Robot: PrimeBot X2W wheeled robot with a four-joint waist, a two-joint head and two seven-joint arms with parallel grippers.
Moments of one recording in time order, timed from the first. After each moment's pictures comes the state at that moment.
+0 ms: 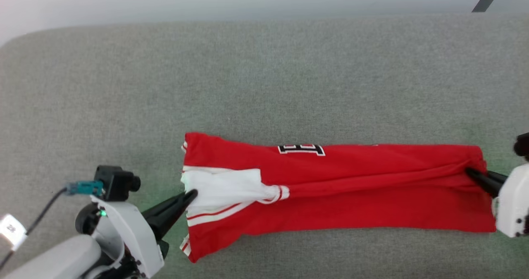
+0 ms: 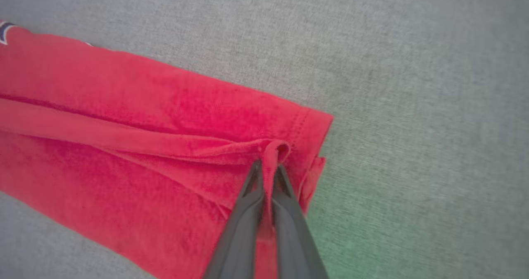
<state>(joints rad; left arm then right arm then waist) -0.59 0.90 -1.07 0.06 -1.31 -0.08 -0.09 -0.48 -0.81 0.60 0.30 0.94 0.13 0.33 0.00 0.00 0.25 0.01</state>
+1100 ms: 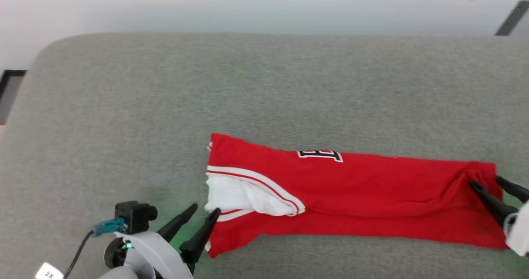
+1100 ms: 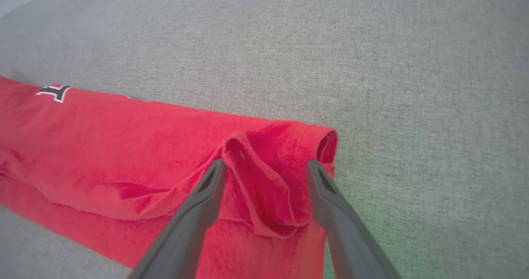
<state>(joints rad) -0.43 0.66 -0.98 0.29 -1.23 -0.06 -0.26 -0.30 -0.74 0.42 0.28 0.95 0.13 0.20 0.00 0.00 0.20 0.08</state>
